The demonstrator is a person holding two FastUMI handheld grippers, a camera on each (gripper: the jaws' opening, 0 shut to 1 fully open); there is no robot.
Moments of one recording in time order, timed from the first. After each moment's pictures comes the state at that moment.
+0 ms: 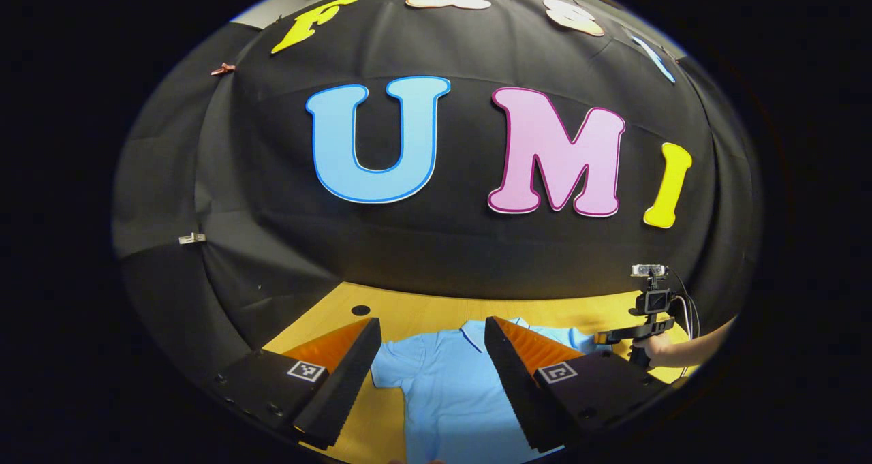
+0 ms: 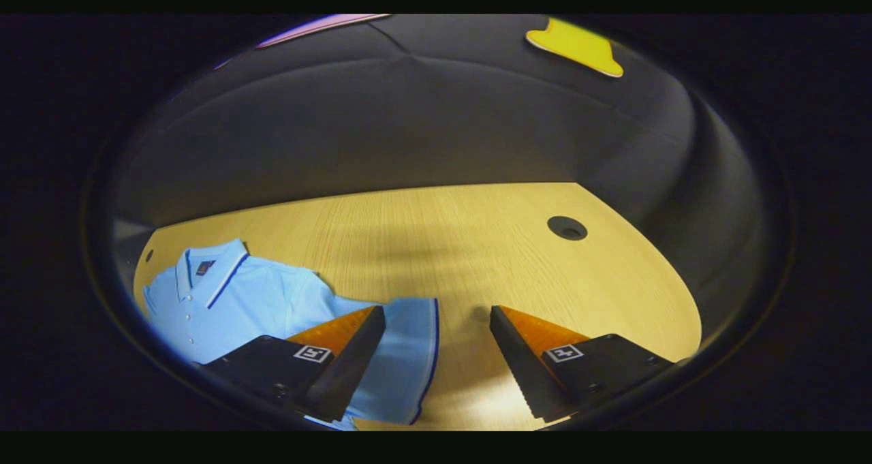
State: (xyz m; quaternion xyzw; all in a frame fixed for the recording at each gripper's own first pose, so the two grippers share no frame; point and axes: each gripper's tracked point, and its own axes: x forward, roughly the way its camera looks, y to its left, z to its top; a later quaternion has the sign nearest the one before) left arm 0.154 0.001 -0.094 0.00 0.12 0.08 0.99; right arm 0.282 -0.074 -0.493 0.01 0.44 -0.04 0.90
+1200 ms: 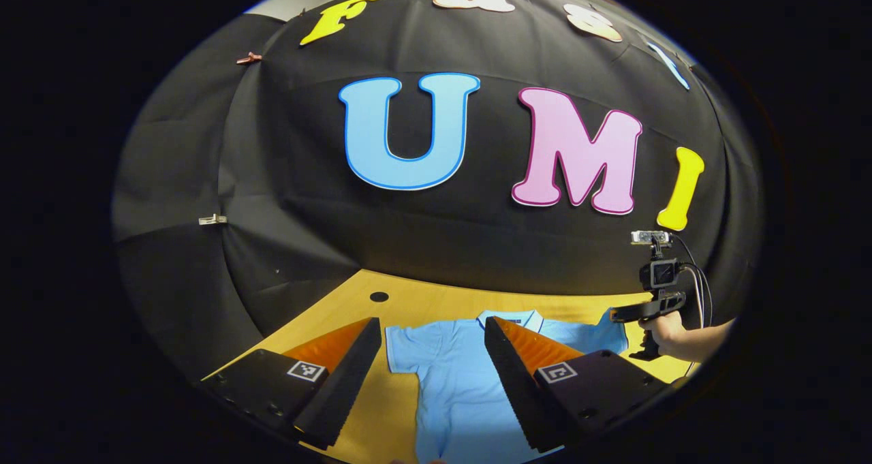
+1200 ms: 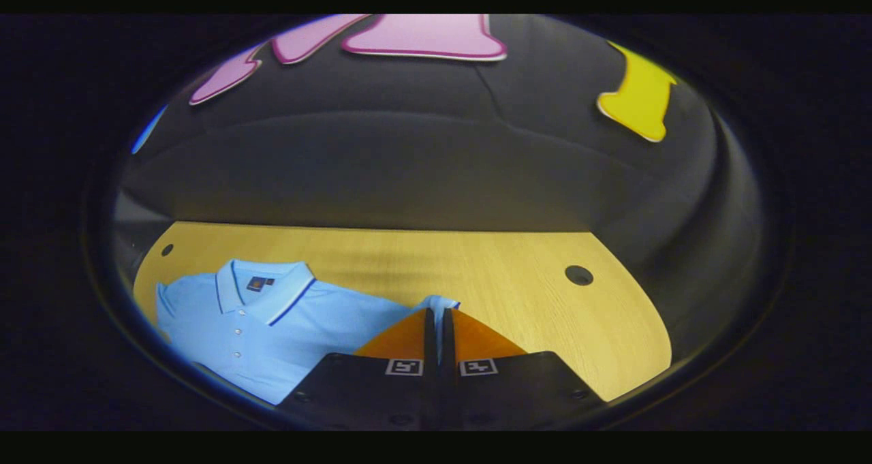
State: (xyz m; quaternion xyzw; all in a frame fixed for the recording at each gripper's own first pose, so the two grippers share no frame) left arm 0.118 0.032 -0.113 -0.03 0.13 0.12 0.98; right arm 0.301 0.014 -0.407 -0.06 0.39 0.01 0.92
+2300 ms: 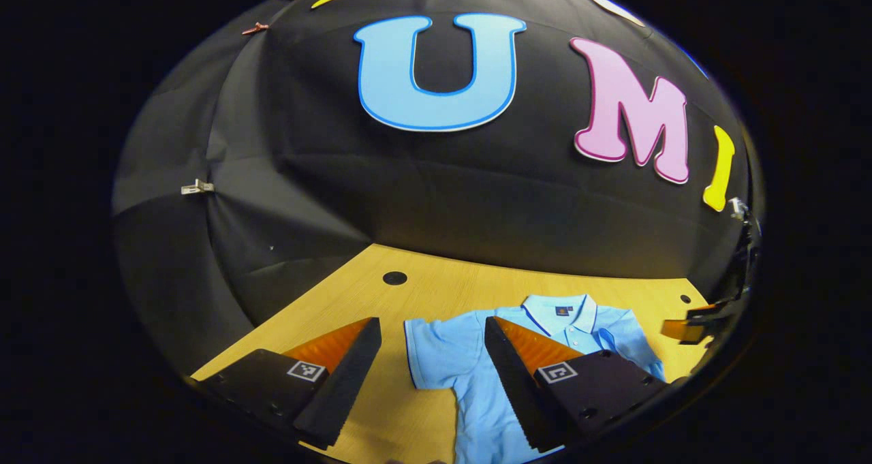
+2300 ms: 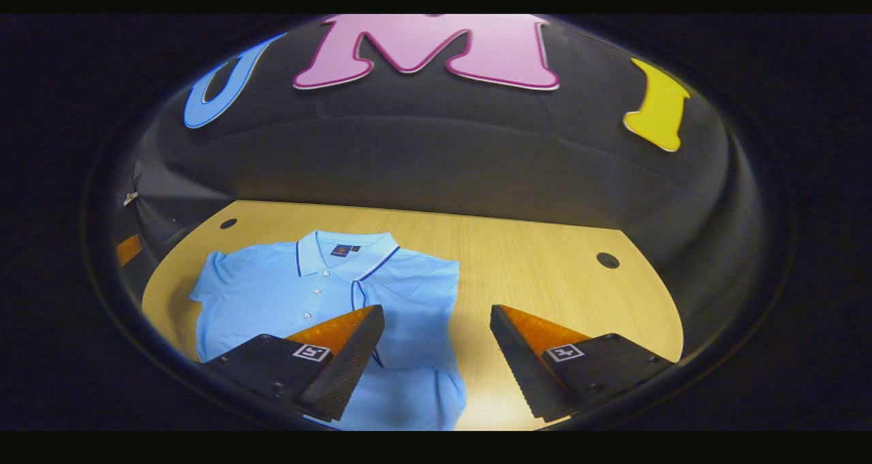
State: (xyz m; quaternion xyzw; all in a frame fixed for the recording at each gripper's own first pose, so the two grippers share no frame) left arm 0.234 0.117 -0.225 -0.04 0.18 0.14 0.97; right arm 0.201 0.039 -0.371 -0.03 0.39 0.07 0.92
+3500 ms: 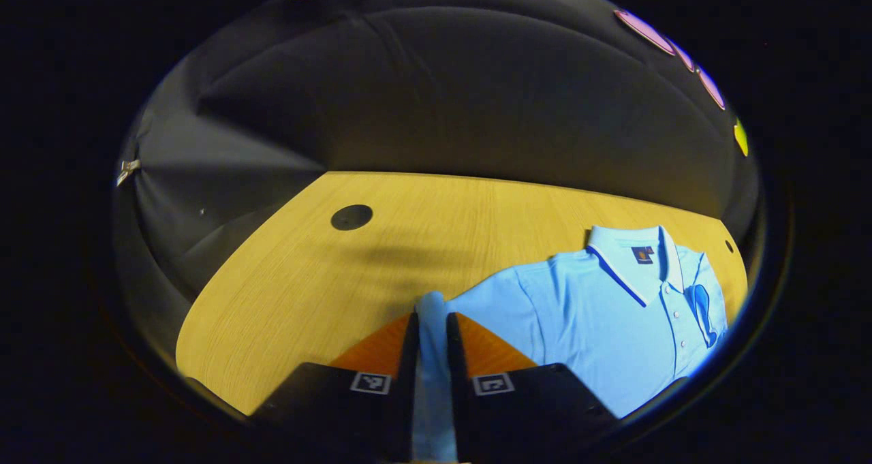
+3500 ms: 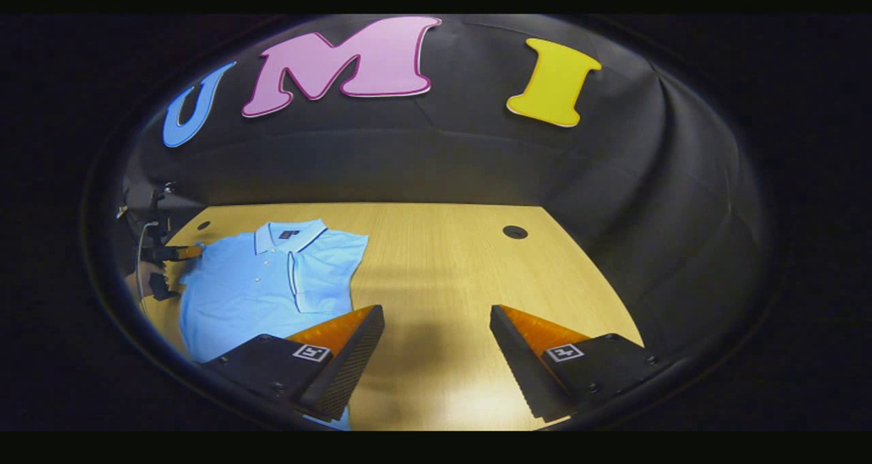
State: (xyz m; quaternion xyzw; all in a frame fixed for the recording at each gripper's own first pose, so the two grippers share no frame) left arm 0.355 0.141 -0.385 0.01 0.33 0.09 0.94; right arm 0.130 -0.078 -0.348 -0.03 0.39 0.01 0.92
